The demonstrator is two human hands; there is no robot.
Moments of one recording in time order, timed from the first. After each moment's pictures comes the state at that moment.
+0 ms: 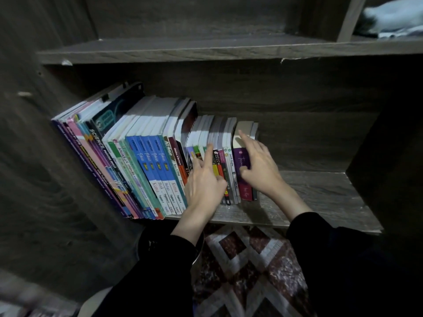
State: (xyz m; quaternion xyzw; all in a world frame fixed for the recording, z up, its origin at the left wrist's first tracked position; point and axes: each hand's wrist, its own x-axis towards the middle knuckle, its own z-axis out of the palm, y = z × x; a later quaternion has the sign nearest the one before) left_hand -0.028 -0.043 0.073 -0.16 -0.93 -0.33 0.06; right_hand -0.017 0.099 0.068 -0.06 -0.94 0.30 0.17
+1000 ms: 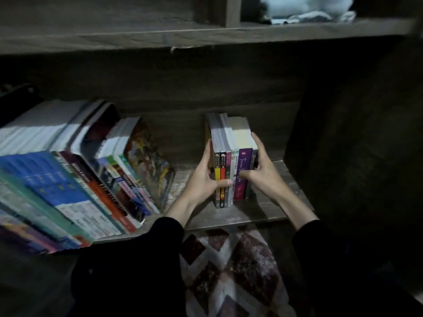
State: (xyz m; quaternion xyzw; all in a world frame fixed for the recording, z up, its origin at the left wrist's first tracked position) left_hand -0.045 0.090 0.024 -0.32 -0.73 -0.57 -0.21; right_hand 0.056 0.217 0.053 -0.18 -0.79 0.56 0.15
